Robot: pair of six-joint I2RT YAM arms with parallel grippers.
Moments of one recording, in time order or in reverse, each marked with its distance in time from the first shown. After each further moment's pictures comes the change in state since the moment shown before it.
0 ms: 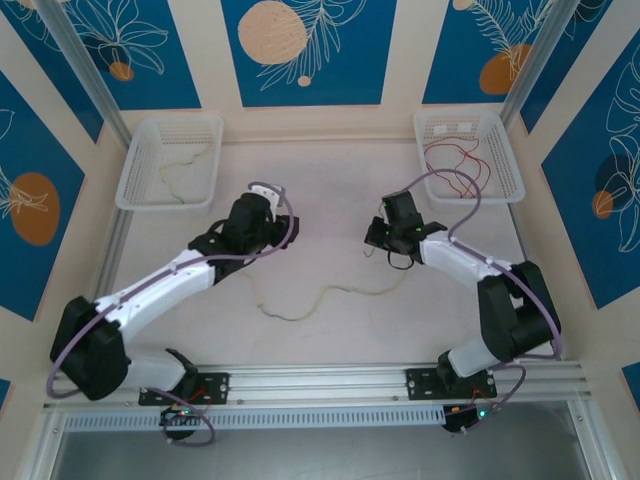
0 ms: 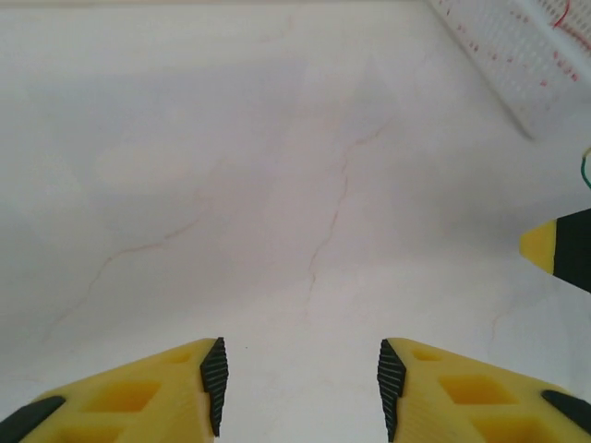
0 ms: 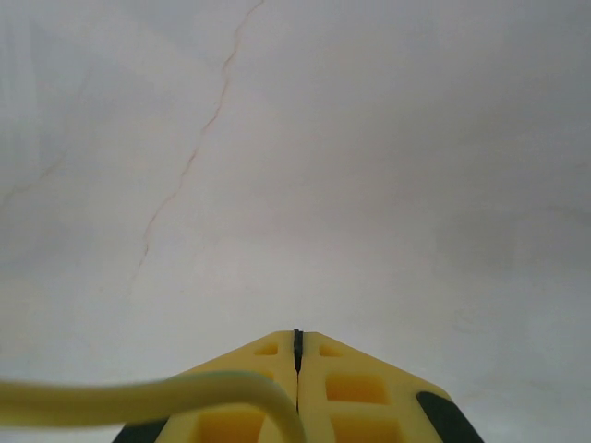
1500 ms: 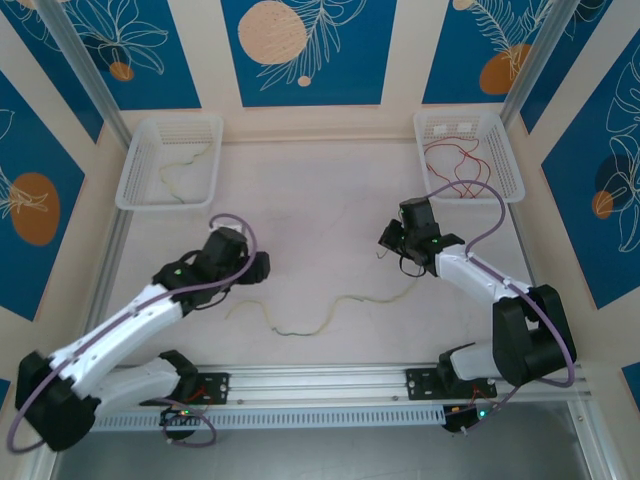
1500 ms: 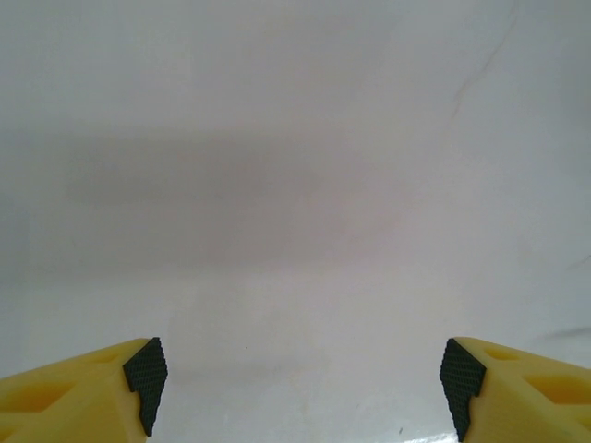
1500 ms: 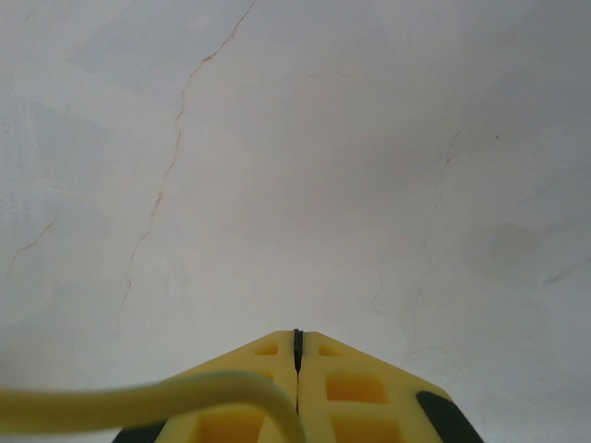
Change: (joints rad) left arm -0.003 -0.327 -0.157 -0.404 -0.114 -0.213; right arm -0.071 -0.123 -0.105 0.031 0.025 0.064
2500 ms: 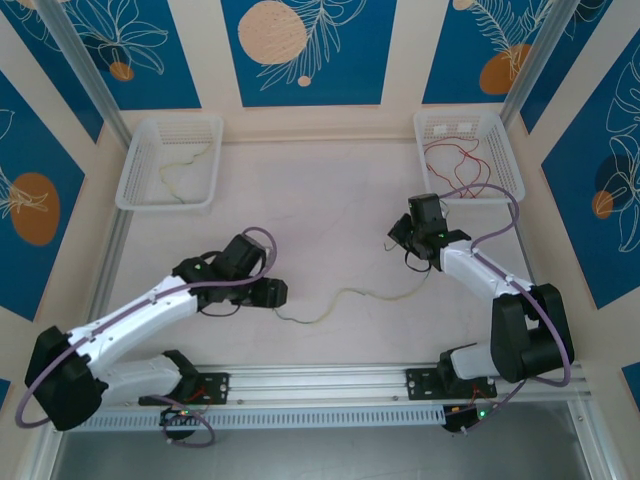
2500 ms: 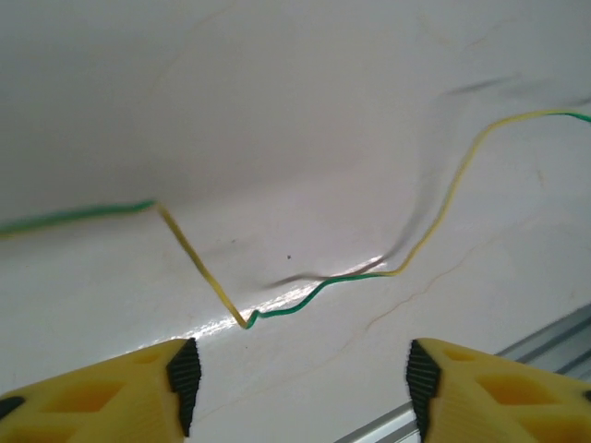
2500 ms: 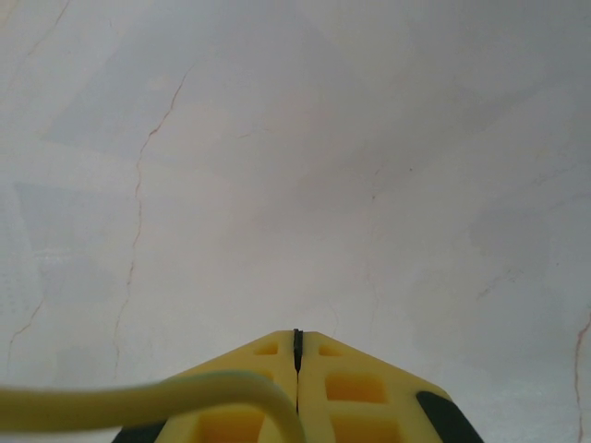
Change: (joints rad) left arm -0.080 0.163 -0.001 -0.125 0.367 -0.030; right arm -0.068 0.015 0.027 -0.031 0.036 0.117
